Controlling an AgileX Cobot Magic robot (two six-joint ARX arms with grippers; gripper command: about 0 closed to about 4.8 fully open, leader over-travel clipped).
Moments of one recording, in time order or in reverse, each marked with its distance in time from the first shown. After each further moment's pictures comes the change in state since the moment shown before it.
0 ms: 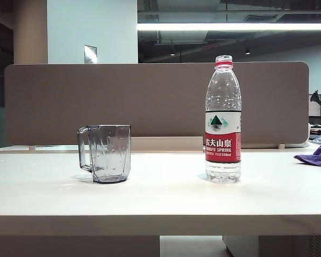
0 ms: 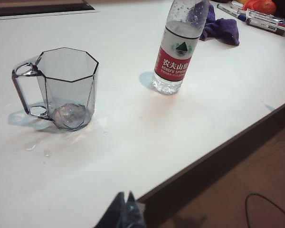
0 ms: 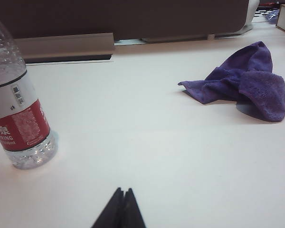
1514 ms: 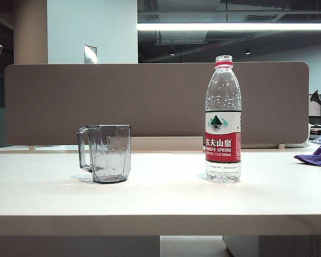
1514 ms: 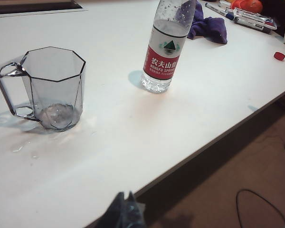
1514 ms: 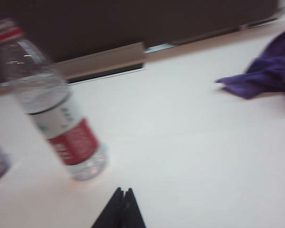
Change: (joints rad) left arm 0.000 0.000 0.000 0.000 0.044 0.000; right arm 0.000 0.000 0.014 0.027 -0.132 0.193
